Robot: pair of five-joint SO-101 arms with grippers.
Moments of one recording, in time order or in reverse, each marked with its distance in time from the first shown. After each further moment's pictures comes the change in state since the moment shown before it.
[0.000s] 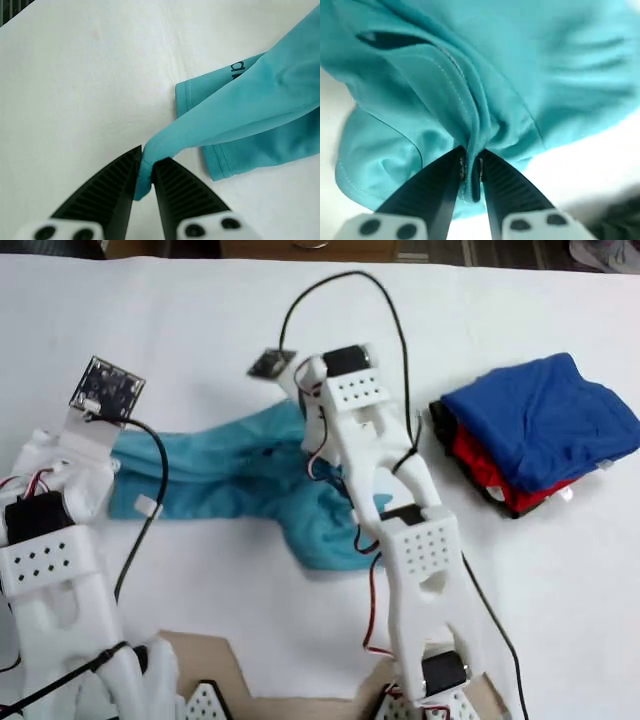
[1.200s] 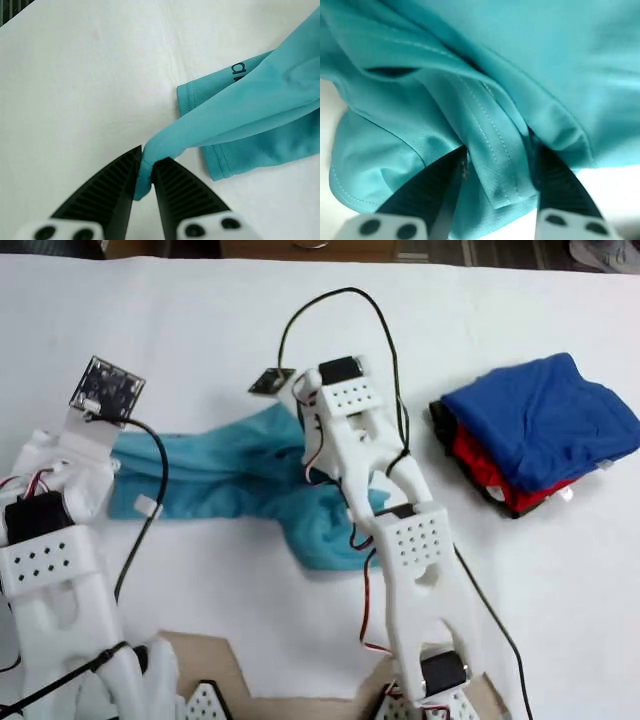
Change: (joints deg) left arm 0.0 0.0 0.0 0.0 0.0; right arm -0.2 8.3 0.4 0.0 -0.1
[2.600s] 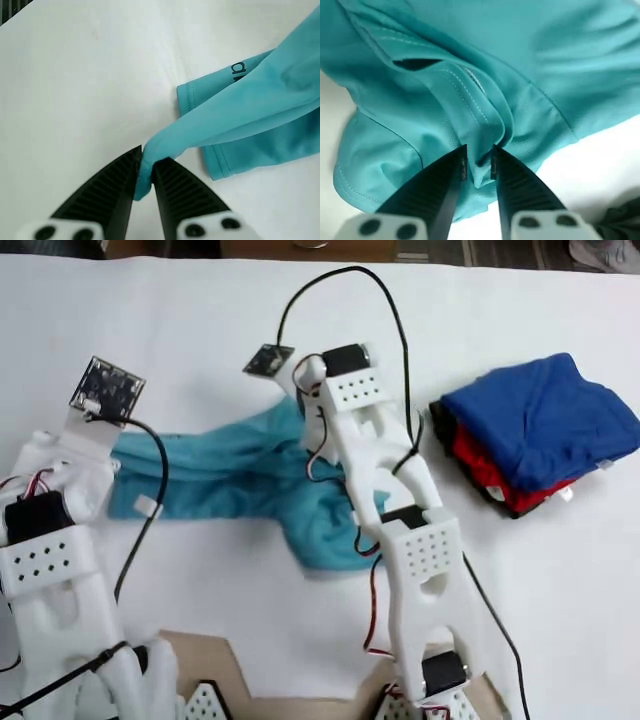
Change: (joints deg) left arm 0.0 0.0 0.0 0.1 0.0; right arm 0.1 -7.6 1.4 -1.8 0.1
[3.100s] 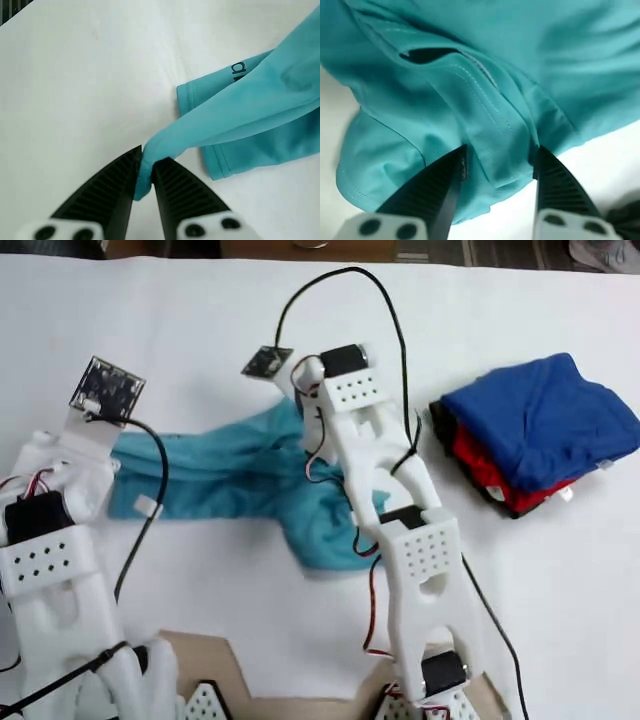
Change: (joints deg) left arm 0.0 0.0 0.0 0.0 0.0; right arm -0.6 0.0 0.0 0.1 0.0
